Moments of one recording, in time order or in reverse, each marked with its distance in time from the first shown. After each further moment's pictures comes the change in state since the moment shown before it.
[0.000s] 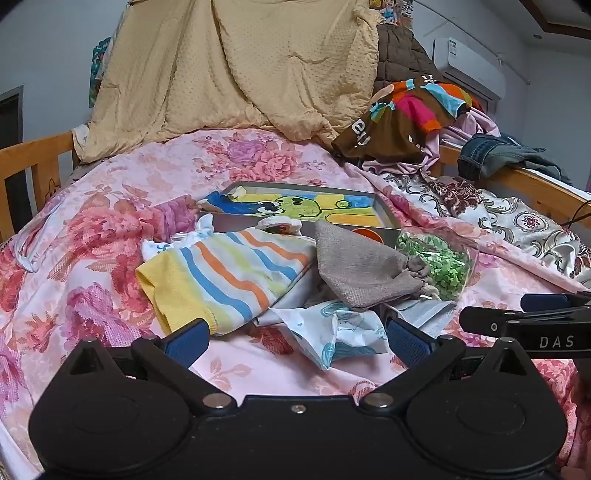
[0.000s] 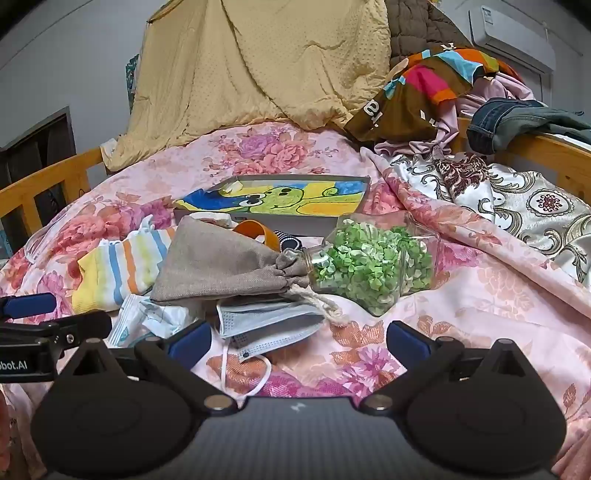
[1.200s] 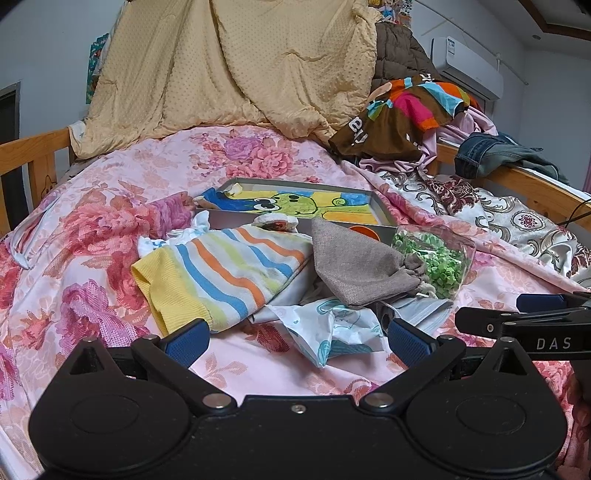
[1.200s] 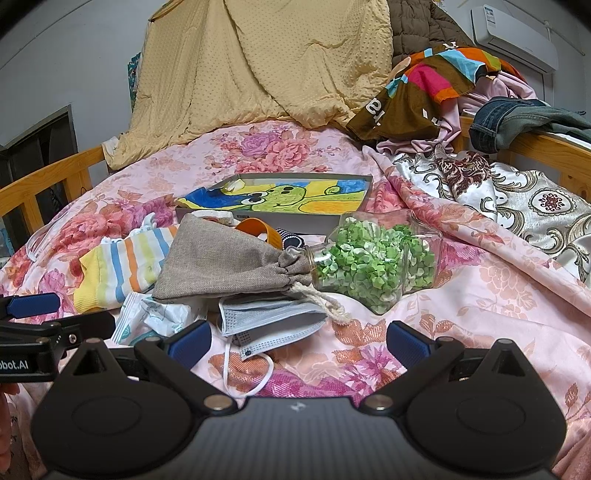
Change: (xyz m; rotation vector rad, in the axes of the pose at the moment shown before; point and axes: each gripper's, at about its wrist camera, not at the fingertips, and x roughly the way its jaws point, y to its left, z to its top) left arm 0.000 0.004 0.000 -0.010 0.005 -0.024; right arm 0.000 0.000 -0.001 0.000 0.004 0.002
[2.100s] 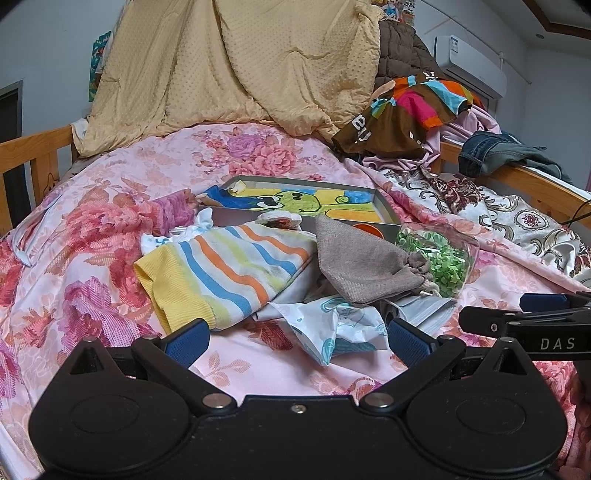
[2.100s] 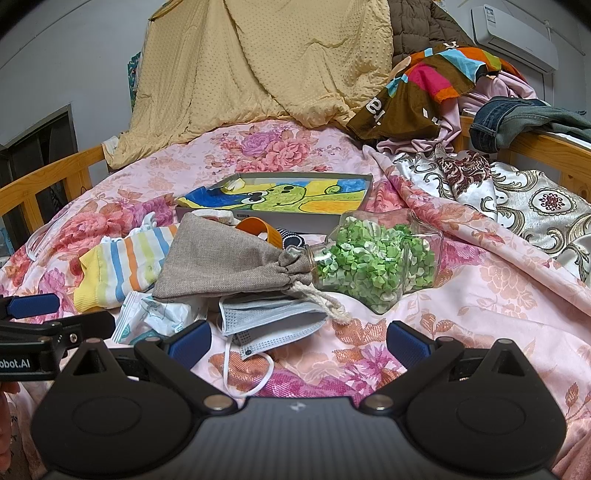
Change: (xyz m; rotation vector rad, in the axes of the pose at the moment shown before) left arm 0.001 0.005 -0.002 -0.002 0.006 0.003; right arm 0.000 0.000 0.000 0.000 0.001 0.000
